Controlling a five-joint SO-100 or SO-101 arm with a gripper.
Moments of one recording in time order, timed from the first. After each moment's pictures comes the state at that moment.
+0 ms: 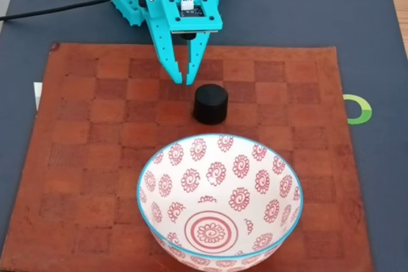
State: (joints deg) arm -7.6 194.3 183.1 69.0 84.2
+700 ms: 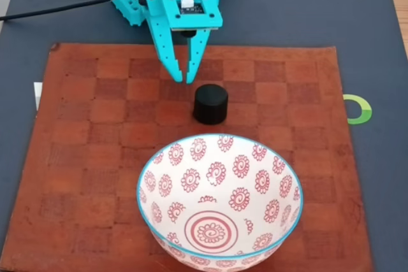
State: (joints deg) arm -7.6 194.3 181.2 69.2 84.4
